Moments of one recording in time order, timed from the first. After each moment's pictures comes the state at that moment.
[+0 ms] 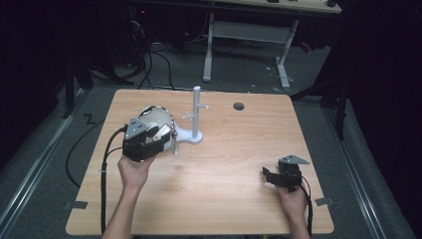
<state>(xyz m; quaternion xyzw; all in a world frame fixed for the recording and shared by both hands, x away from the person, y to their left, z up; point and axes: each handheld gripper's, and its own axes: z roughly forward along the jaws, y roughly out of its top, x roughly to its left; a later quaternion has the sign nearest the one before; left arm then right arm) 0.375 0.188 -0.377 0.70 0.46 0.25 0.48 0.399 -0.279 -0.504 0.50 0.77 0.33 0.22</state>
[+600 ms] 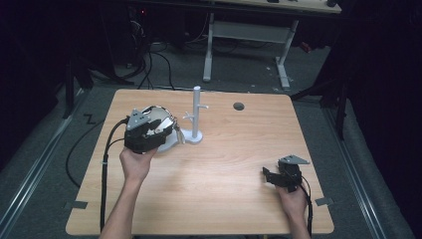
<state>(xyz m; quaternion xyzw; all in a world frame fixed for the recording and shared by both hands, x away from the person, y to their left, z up) 0.389 0.184 -0.363 0.70 0.45 0.25 0.49 0.399 -0.279 -0.504 0.50 0.77 0.33 0.22</state>
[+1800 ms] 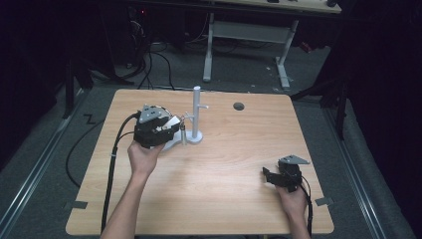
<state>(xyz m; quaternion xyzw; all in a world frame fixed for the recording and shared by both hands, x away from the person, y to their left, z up) 0.410 0.167 -0.365 0.72 0.45 0.24 0.47 0.399 -0.280 -0.504 0.49 0.77 0.33 0.22</state>
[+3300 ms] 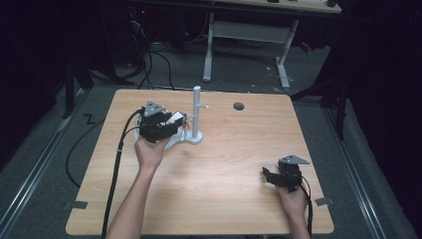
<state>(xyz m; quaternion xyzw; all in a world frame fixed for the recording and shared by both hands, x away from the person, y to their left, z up) 0.431 0.158 -0.371 0.70 0.47 0.24 0.48 0.398 -0.279 -0.504 0.50 0.77 0.33 0.22</state>
